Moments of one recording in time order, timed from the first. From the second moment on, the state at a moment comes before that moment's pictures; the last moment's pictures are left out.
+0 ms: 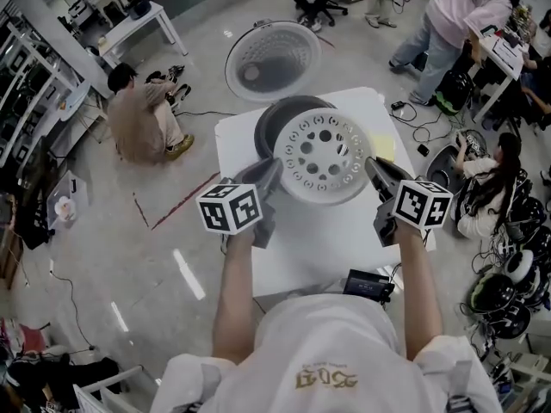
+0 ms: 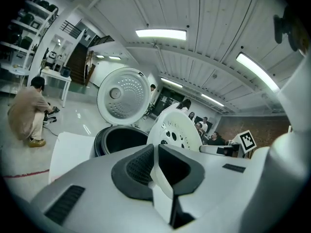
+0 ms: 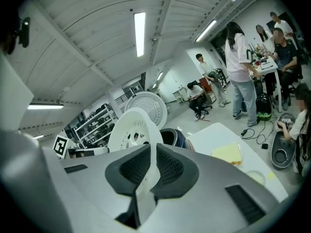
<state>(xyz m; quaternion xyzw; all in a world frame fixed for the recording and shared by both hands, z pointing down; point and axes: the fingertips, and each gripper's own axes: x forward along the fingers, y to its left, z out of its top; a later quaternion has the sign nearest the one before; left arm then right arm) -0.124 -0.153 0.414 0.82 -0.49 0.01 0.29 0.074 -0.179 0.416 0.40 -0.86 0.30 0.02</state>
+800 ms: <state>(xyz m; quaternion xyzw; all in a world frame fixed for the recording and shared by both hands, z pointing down) -0.170 -0.197 0.405 0.78 -0.55 -0.01 0.28 0.025 -0.249 0.404 0.34 -0.89 0.30 0.02</state>
